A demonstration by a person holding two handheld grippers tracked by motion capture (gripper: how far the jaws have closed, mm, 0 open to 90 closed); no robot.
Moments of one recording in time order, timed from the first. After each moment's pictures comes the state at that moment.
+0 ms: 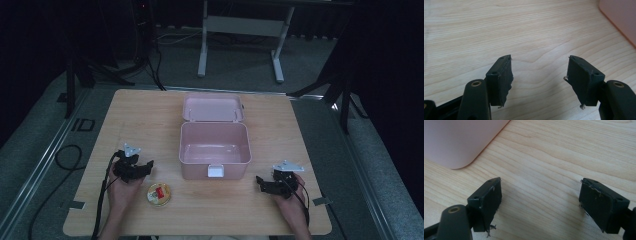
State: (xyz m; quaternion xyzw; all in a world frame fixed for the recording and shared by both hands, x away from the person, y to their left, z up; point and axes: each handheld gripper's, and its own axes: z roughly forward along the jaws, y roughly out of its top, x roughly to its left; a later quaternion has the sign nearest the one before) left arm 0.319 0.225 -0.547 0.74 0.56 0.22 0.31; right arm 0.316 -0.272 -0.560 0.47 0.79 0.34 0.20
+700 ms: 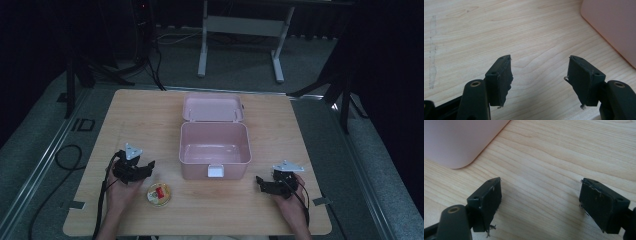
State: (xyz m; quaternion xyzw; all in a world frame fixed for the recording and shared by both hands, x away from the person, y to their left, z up) left arm 0.306 0.217 -0.527 0.76 0.52 0.23 0.32; right arm 0.315 -0.271 -0.560 0.47 0.79 0.34 0.20
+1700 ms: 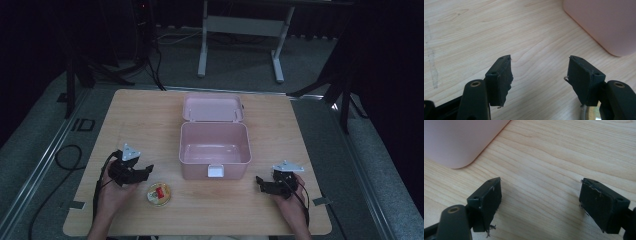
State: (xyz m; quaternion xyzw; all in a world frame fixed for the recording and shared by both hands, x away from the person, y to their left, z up) left arm 0.294 0.221 -0.508 0.79 0.48 0.21 0.32; right arm 0.315 -0.271 -0.560 0.47 0.79 0.34 0.20
